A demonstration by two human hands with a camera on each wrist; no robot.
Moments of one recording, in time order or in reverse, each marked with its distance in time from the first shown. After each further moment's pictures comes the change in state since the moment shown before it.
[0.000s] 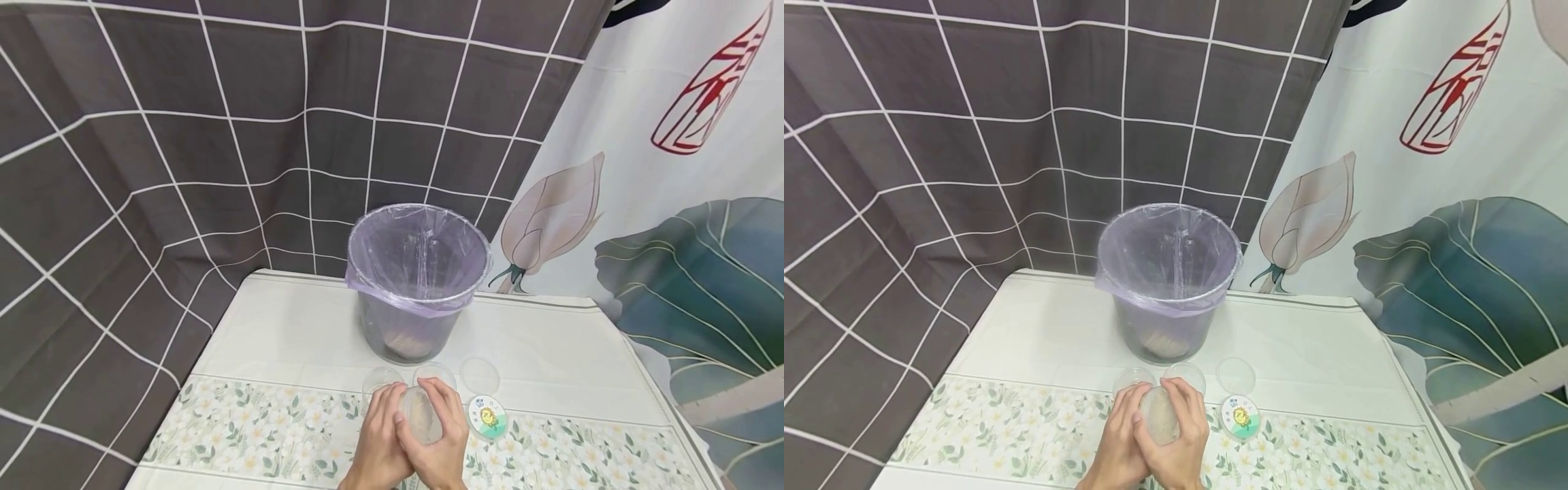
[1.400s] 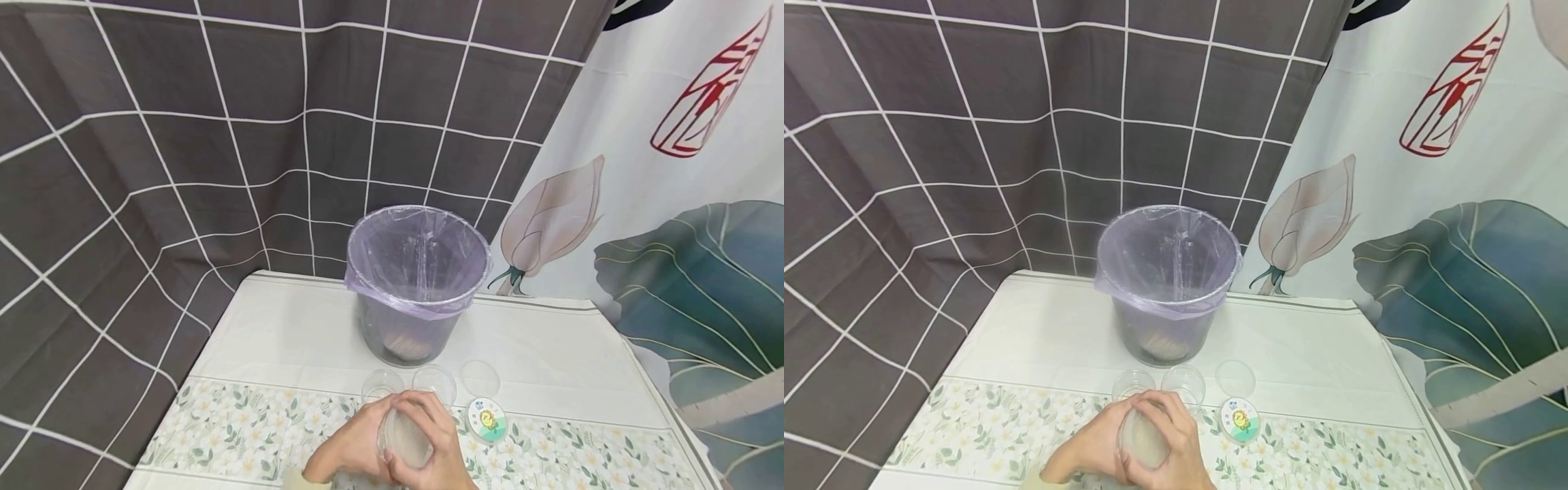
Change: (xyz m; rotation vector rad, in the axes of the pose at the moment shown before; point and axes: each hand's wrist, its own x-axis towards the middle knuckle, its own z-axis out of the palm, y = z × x) left_hand 0.010 -0.045 -0.030 -0.712 -0.642 -0.057; right_hand -0.008 0.038 0.000 0.206 -0.280 -0.347
